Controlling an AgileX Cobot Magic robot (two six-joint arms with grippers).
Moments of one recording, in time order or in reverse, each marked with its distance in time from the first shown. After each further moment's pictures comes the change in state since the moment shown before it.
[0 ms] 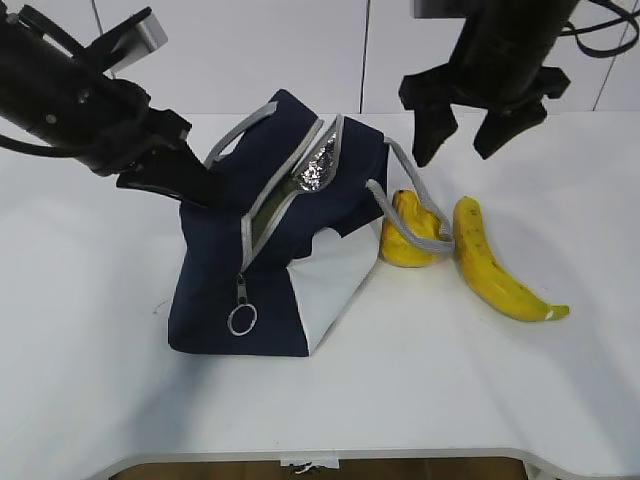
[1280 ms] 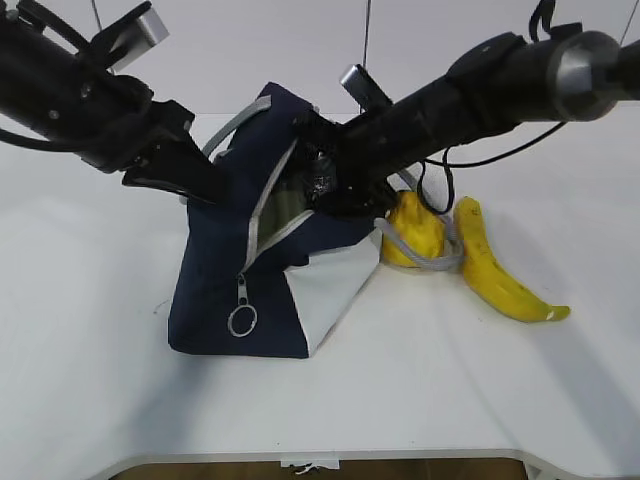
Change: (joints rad) left arm 0.000 0.000 0.000 -0.049 0.009 0.000; right arm -0.002 0.244 0.187 1.061 -0.393 -0.417
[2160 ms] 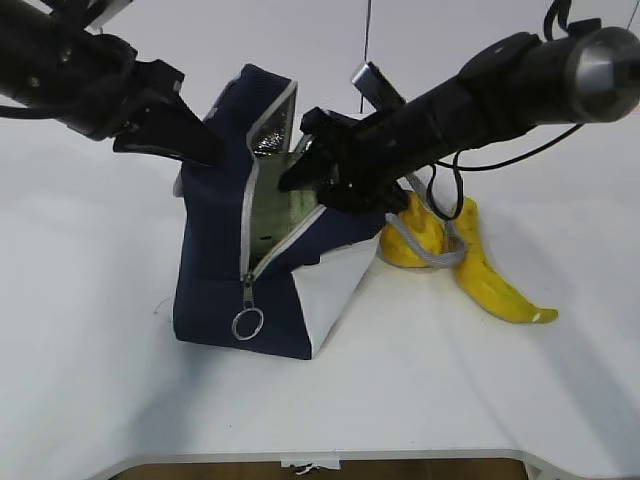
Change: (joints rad) left arm 0.000 -0.072 0.000 -0.024 -0.058 0.000; right arm 0.000 -0.056 0.059 -0.012 -0.049 -0.004
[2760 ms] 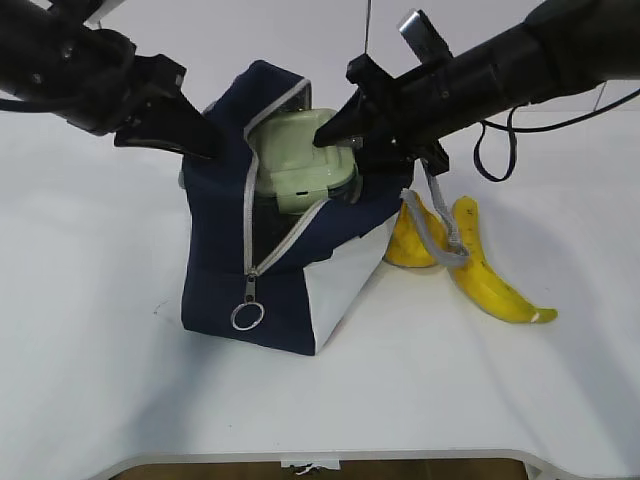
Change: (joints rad) left arm 0.000 0.000 0.000 -0.007 -0.034 0.000; right arm -0.091 -0.103 0.008 -0.019 0.092 0.000
